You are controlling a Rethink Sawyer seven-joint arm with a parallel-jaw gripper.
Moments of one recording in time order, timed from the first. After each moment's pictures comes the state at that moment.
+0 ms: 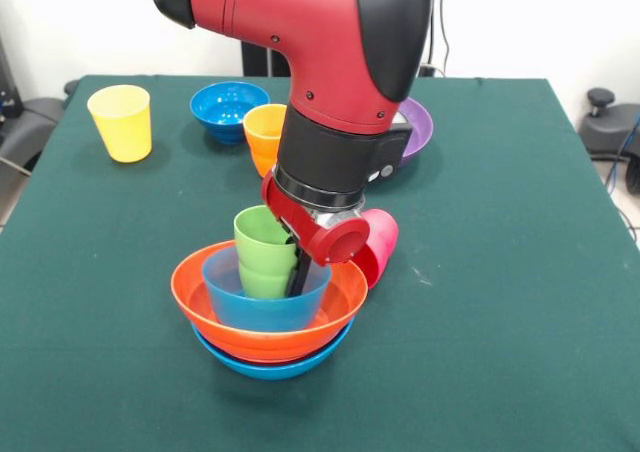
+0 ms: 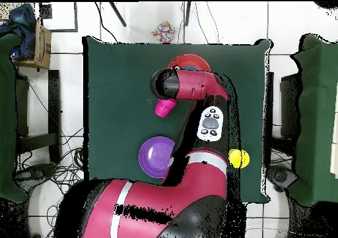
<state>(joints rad) -0.12 -0.29 -0.18 1.13 -0.07 0.52 2.69</state>
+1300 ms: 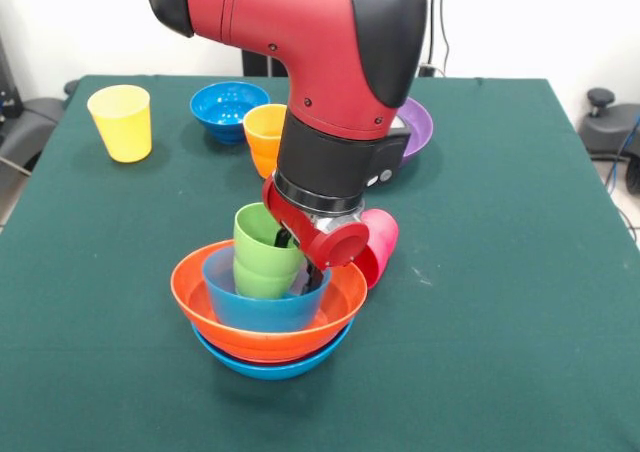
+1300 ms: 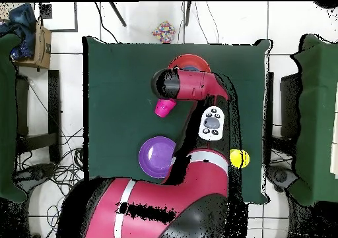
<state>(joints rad) -0.12 -0.28 -0.17 1.13 -0.07 0.53 2.69</state>
